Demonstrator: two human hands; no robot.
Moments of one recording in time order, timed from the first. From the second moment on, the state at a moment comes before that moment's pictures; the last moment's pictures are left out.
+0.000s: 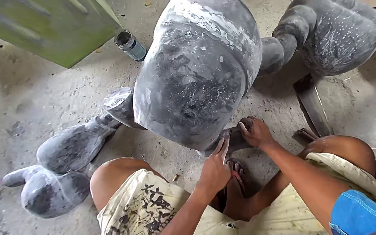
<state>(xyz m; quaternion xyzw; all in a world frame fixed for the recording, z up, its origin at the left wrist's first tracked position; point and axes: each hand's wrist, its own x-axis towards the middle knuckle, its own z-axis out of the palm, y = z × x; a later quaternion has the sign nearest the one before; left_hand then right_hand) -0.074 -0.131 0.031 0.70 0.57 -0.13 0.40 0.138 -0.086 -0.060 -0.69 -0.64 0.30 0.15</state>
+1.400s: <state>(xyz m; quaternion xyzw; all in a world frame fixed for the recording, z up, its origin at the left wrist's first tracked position) -0.071 -0.141 0.025 0.71 0.59 -0.09 0.38 0.144 -0.078 -0.064 -0.69 -0.65 0.27 0.19</state>
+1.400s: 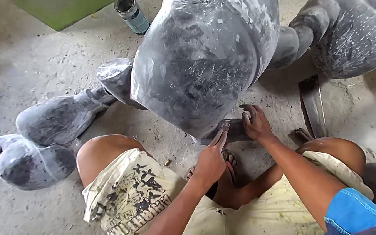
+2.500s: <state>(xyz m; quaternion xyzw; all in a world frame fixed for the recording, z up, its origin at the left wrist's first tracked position) -0.060 -0.142 0.026 0.73 0.57 -0.12 0.37 0.140 -0.084 -0.063 -0.70 -0.63 0.28 0.19</state>
